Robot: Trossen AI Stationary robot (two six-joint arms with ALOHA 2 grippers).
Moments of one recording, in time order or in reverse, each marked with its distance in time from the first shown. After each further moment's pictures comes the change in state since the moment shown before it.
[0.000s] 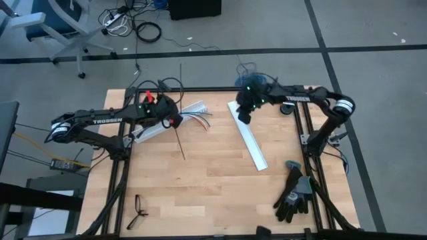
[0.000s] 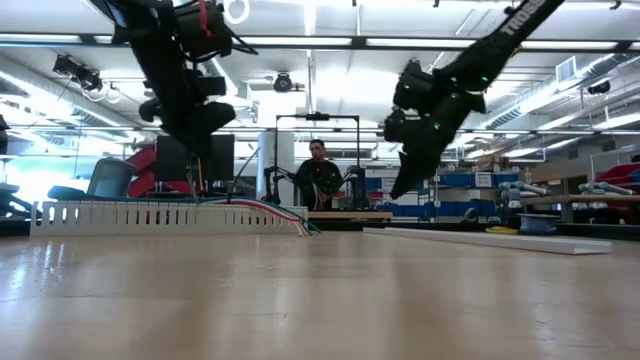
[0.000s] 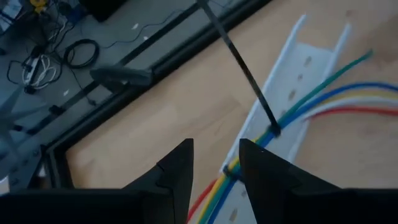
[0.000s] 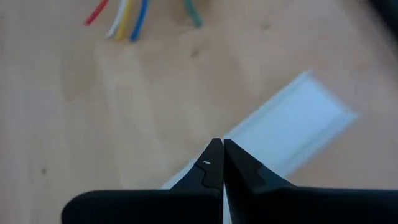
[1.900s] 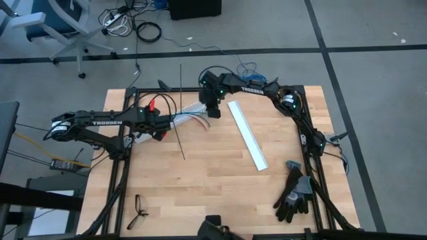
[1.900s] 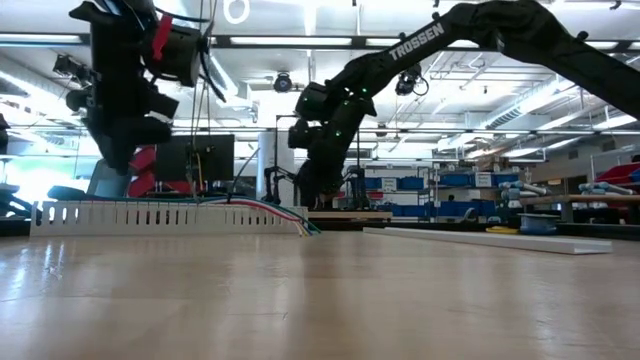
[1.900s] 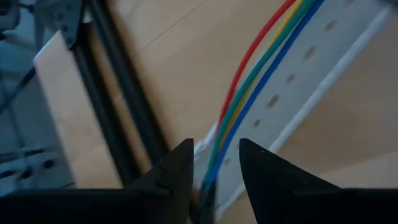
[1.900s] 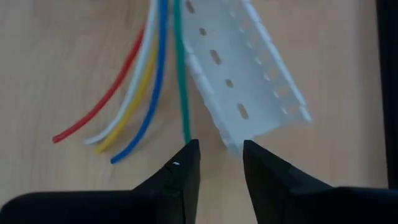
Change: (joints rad) left arm -0.101 0.000 0.000 -0.617 0.100 -0.411; right arm 0.124 0.682 1.051 -0.532 0.017 -0.286
